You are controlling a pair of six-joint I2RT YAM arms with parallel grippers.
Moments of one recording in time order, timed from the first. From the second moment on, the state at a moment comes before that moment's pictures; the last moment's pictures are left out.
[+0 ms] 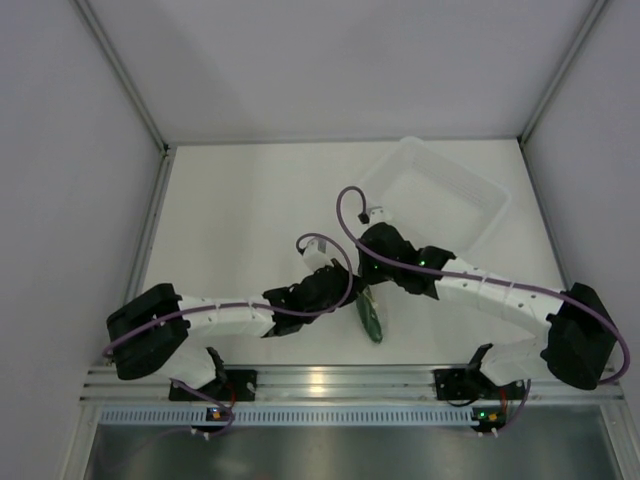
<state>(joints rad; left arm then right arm) -1.11 1.43 0.64 0.33 -0.40 -1.25 0.90 1.32 0.92 -0.40 0.23 0.51</state>
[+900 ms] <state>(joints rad) -1.11 1.47 0.94 0.17 -0.37 -1.06 0.74 1.00 0.56 -0.18 0.02 0.73</state>
